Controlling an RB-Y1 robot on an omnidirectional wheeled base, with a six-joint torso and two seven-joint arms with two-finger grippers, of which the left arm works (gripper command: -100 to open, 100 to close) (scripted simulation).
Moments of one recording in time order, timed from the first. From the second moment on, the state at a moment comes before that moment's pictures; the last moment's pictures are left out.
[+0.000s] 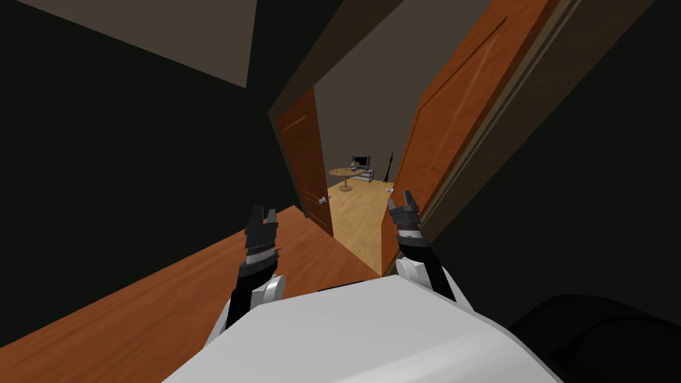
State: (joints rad) arm 0.45 0.01 -0.02 -2.21 -0.03 -0.59 -0.15
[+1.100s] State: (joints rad) arm 0.43 0.05 -0.03 -1.97 -0.12 -0.65 -0.37
